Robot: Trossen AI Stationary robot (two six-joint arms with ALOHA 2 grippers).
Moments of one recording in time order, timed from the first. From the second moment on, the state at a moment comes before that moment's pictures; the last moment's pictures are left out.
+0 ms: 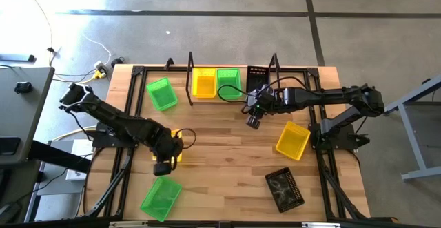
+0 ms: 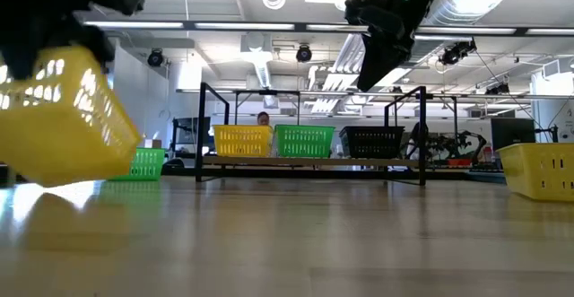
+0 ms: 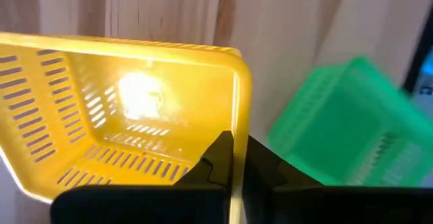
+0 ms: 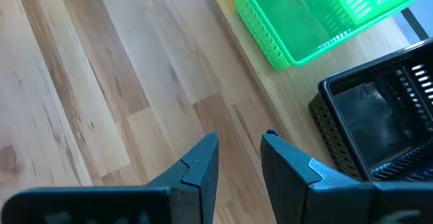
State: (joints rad) left arm -0.28 1.34 0.97 -0.99 0.14 -0.56; right arm -0.08 1.44 1.14 -0.71 0.29 0.26
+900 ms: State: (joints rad) left arm 0.13 1.34 1.50 -1.02 -0.26 0.03; right arm -0.08 1.44 1.14 -0.71 0.39 0.45
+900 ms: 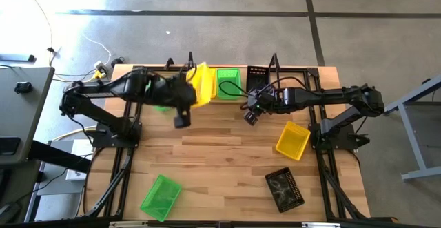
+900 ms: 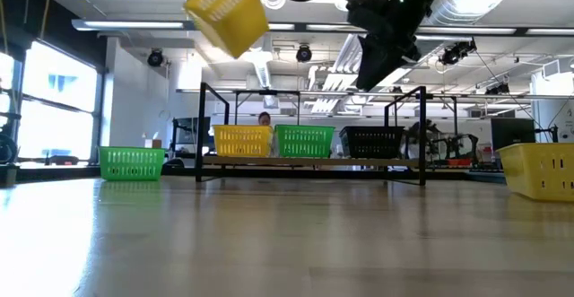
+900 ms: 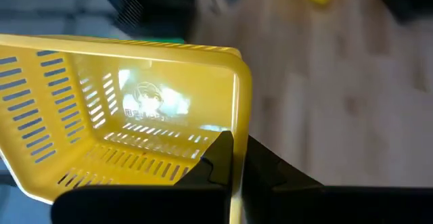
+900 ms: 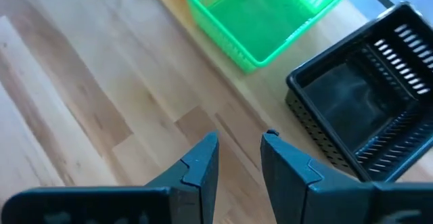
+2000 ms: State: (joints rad) left arm 0.42 1.72 1.51 -1.02 -0.32 0.40; right arm -0.08 1.44 1.14 -0.71 0.45 0.49
